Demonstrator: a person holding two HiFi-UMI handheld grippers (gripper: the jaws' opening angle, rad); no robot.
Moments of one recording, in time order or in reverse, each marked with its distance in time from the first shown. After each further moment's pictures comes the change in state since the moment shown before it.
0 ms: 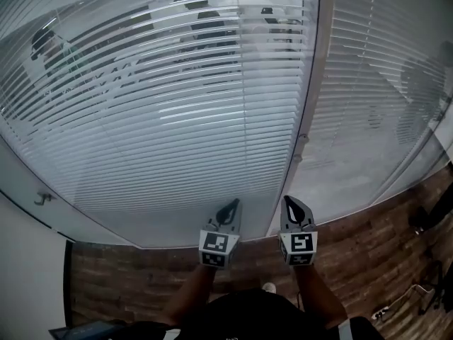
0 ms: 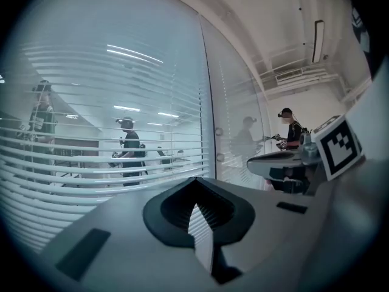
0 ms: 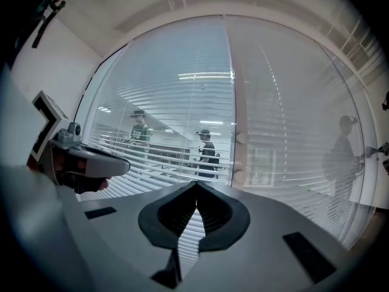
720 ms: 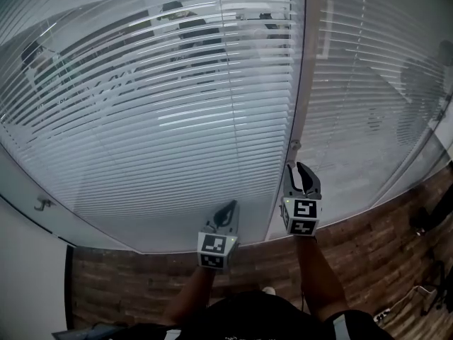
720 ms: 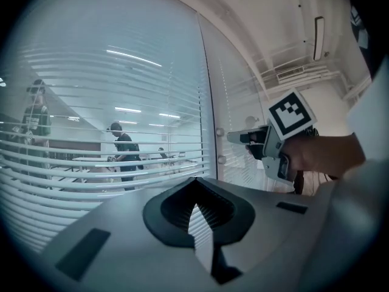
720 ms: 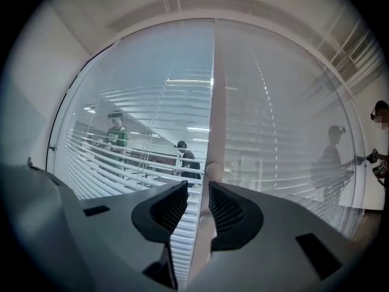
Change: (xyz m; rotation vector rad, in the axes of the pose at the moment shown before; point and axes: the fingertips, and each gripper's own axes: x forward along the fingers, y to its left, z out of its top) left arm 0.015 0.001 0.007 0.041 0.015 0.055; right arm 0.059 -0.073 0.068 -0.001 -0.073 -0.132
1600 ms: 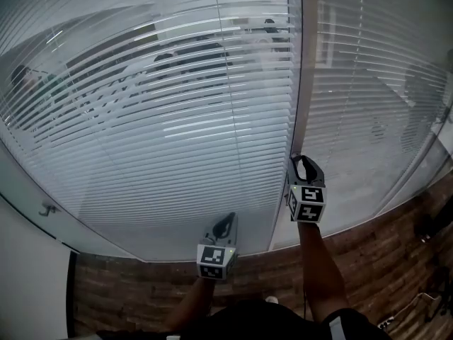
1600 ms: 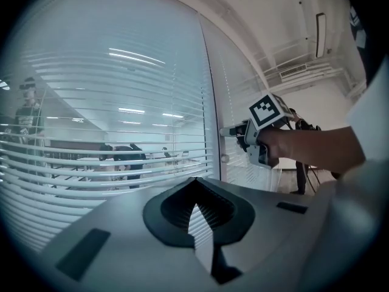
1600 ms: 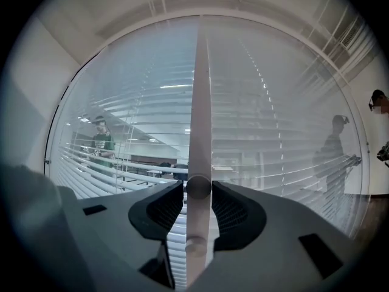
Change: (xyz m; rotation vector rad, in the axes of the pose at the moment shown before) left arm -0.009 0.004 -0.008 -0.030 -0.013 0.021; right arm 0.045 -0.029 0.015 0.078 -0.014 0.003
